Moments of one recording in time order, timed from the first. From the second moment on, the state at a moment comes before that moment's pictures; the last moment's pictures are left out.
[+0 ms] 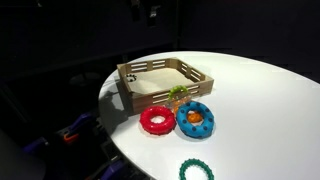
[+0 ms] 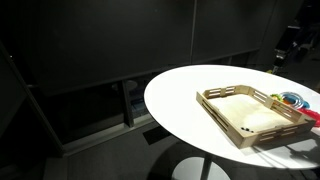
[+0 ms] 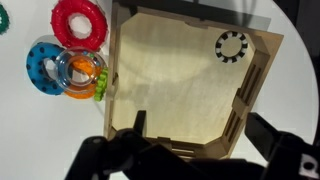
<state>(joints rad) 0.00 -0.47 0.06 -2.51 0.03 2.12 0.20</state>
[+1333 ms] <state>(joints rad) 0.12 -0.05 0.11 -2.51 0.04 2.41 0.11</state>
